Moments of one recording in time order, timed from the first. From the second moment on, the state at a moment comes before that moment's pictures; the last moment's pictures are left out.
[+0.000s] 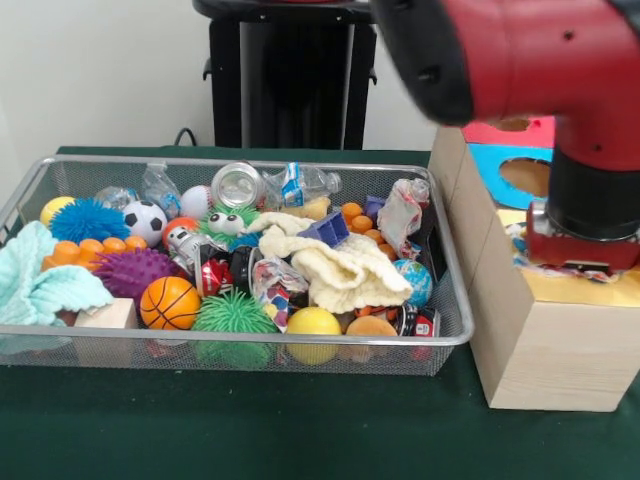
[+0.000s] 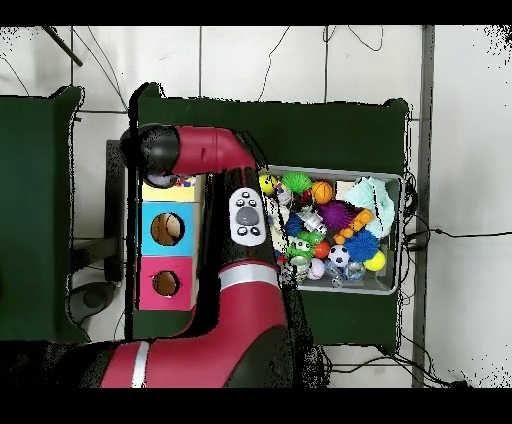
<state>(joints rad) 0.01 -0.30 0.07 1.06 0.06 0.86 1.99</state>
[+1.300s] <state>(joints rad) 0.06 -0.33 -0.02 1.15 0.10 0.71 1.99</state>
